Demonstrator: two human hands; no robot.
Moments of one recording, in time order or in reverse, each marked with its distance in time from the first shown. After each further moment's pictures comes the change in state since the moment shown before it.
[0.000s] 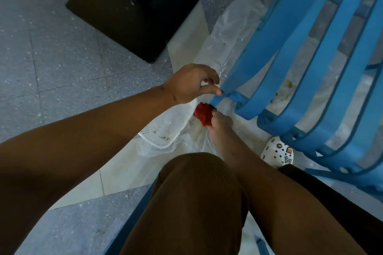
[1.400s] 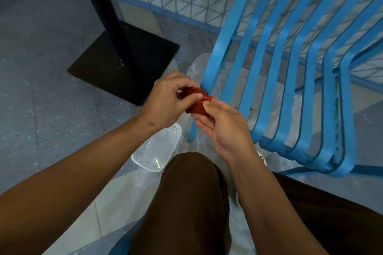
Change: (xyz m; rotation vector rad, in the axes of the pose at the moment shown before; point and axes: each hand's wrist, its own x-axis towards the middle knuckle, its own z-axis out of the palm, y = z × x) left_hand -0.071 0.147 -0.096 -0.184 0.428 0.118; right_hand -0.296 -0.062 -0.038 -0.004 -0.341 -0.507
